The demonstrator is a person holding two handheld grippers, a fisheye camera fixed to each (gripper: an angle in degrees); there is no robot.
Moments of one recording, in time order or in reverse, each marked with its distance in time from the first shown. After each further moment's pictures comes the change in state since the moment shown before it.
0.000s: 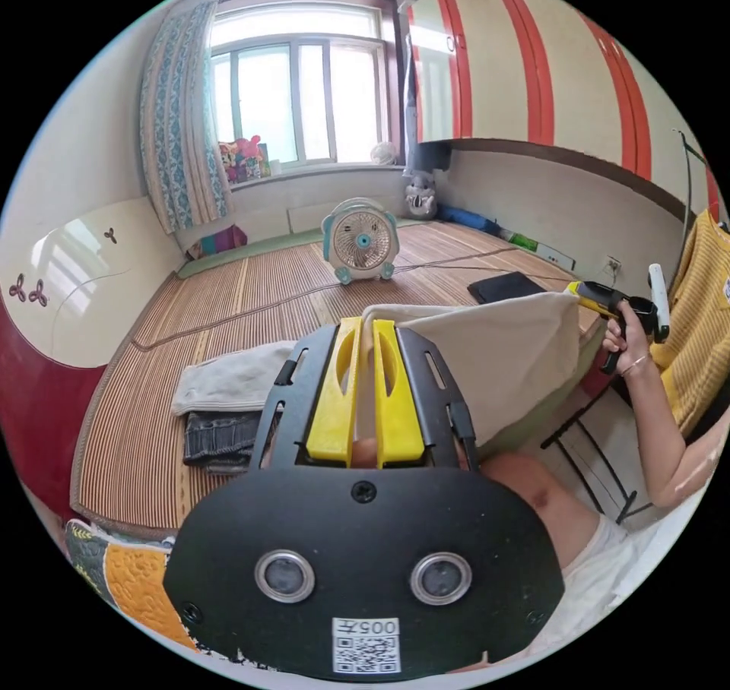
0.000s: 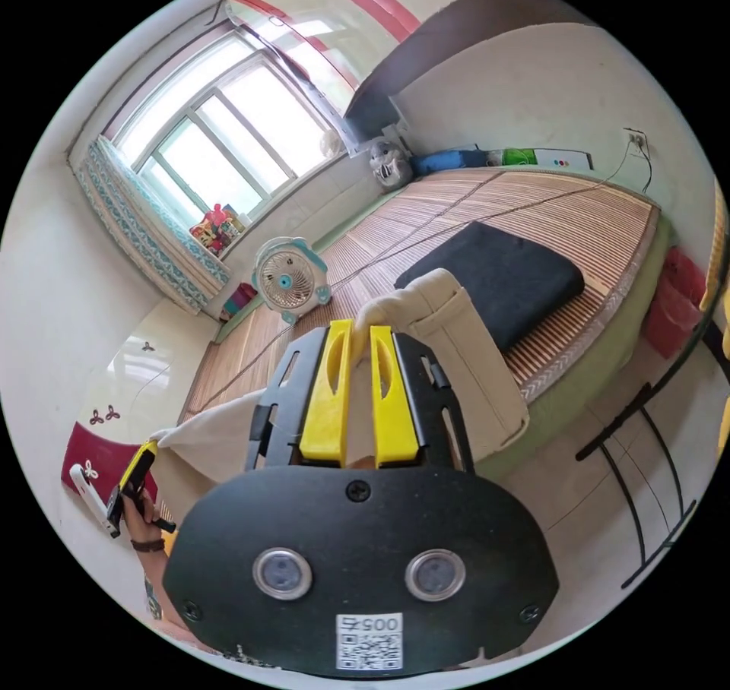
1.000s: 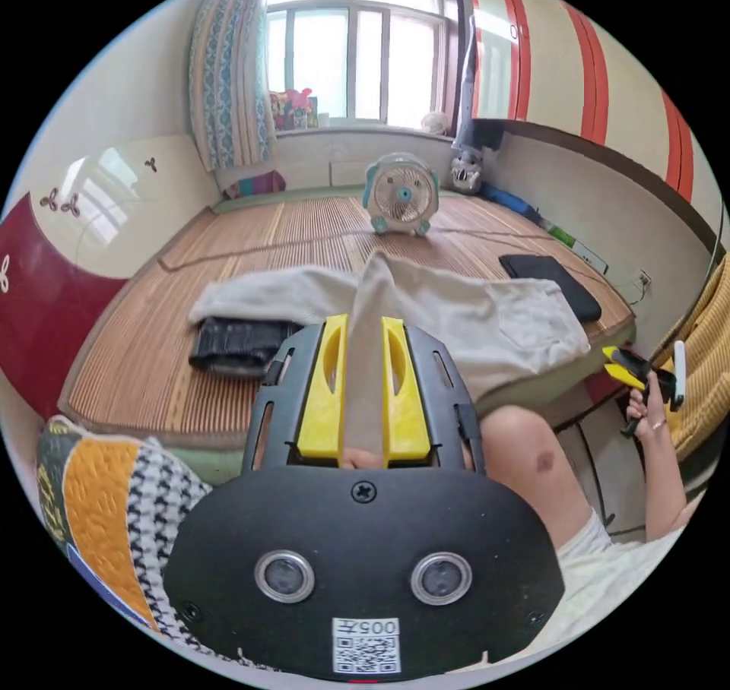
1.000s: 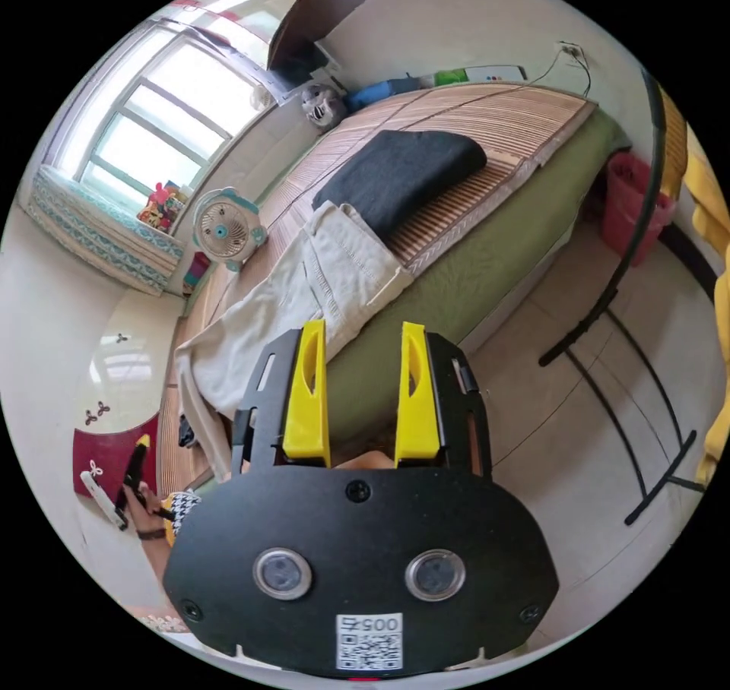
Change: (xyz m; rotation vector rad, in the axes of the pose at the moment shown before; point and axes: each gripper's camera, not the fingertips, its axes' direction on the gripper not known) left arm -0.025 0.140 -0.033 -0.189 0.013 -0.205; right arm 0.121 0.061 -0.029 -0.205 0.055 0.132
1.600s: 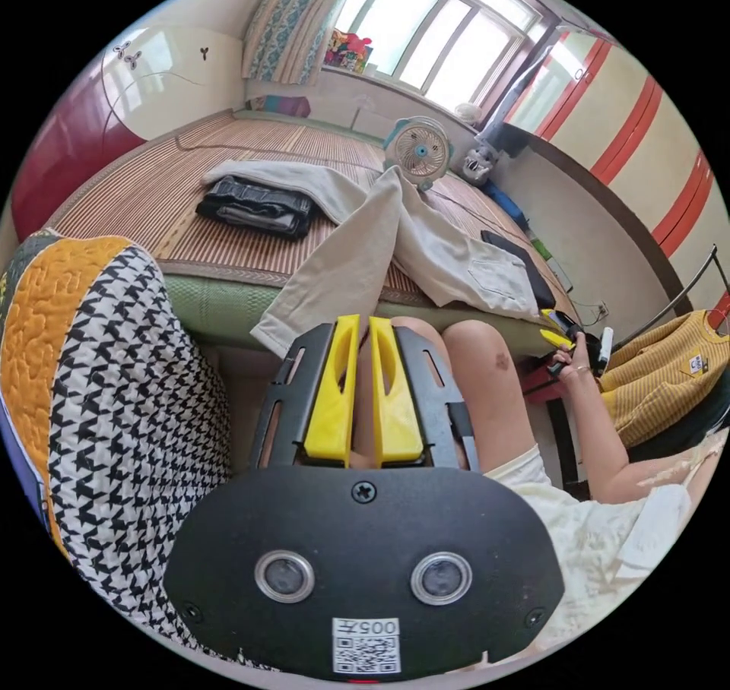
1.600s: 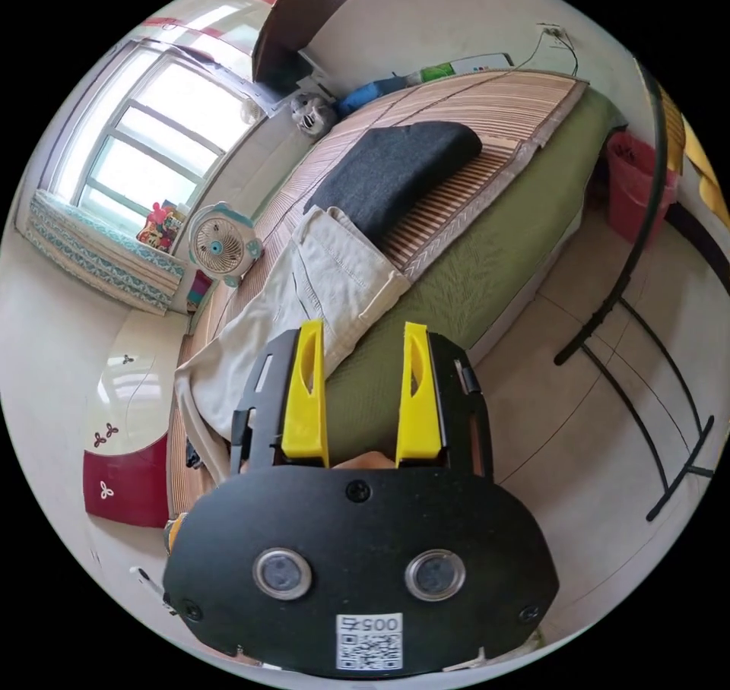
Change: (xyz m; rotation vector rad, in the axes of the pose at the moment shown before) left arm -0.055 0.102 -0.031 -0.044 0.186 -0.197; right arm 0.028 -0.044 0.027 0.000 -0.029 0.096
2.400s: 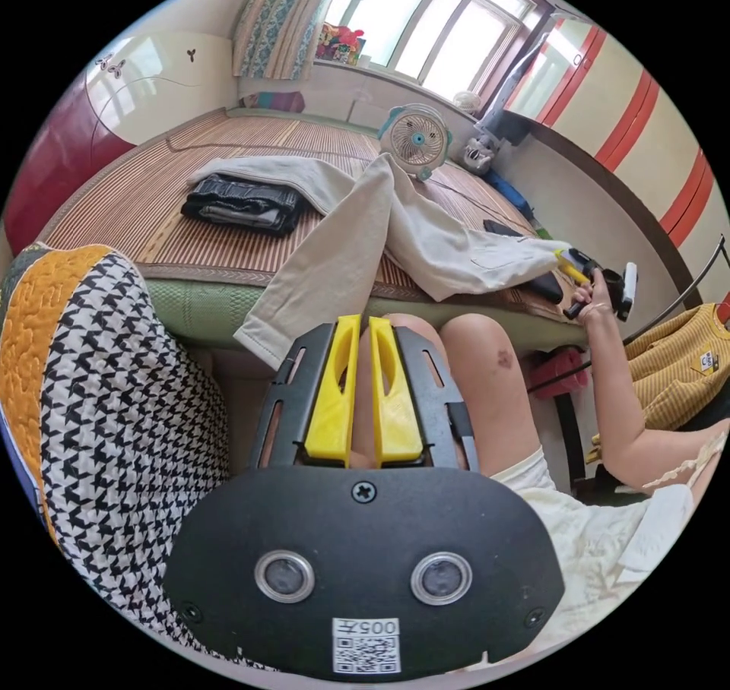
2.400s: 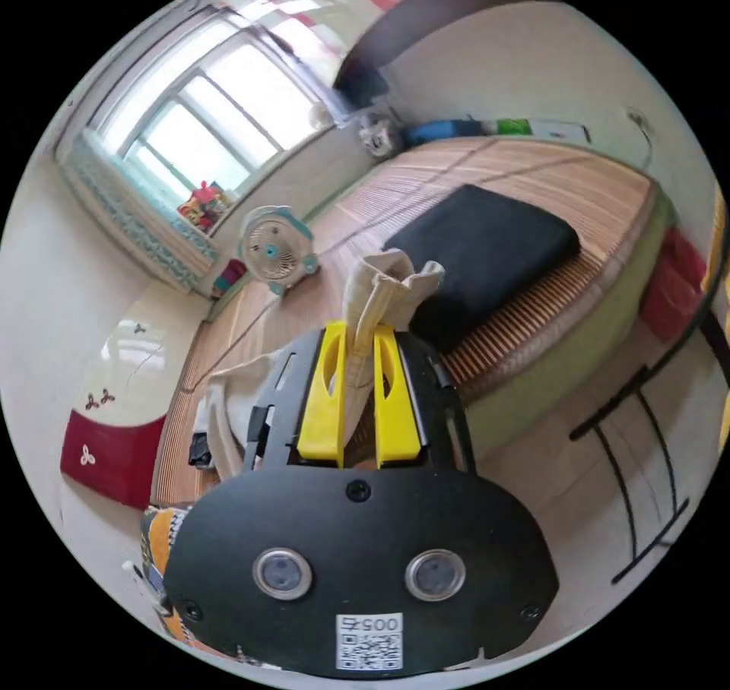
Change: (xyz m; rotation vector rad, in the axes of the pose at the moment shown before) left arm -0.003 -0.003 0.023 -0.025 -0.028 0.016; right arm -0.153 -0.008 -0.026 0.117 -0.058 -0.322
